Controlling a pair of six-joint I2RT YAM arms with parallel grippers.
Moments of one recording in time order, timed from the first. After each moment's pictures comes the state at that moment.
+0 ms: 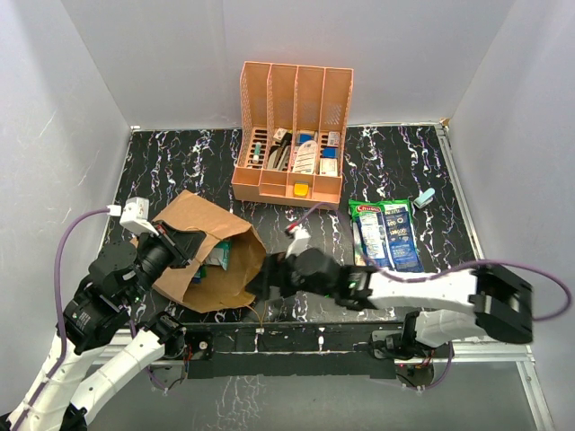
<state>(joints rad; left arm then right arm) -0.63 0.43 0.91 -0.71 -0.17 -0.68 1.17 1.23 0.65 0.15 0.05 0.92</state>
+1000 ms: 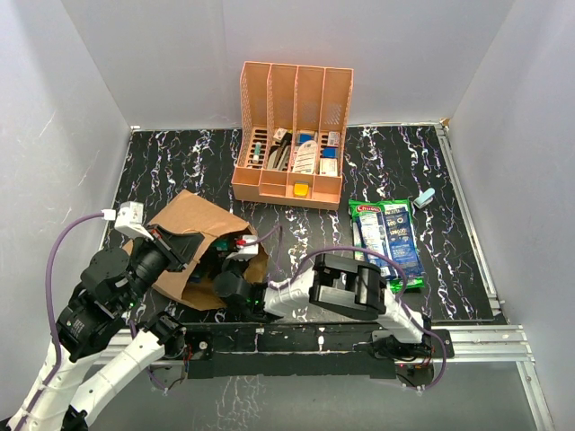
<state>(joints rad) -0.63 0.39 0.91 -0.71 -0.15 -0.69 1.37 2.19 1.23 0.82 1.02 0.74</state>
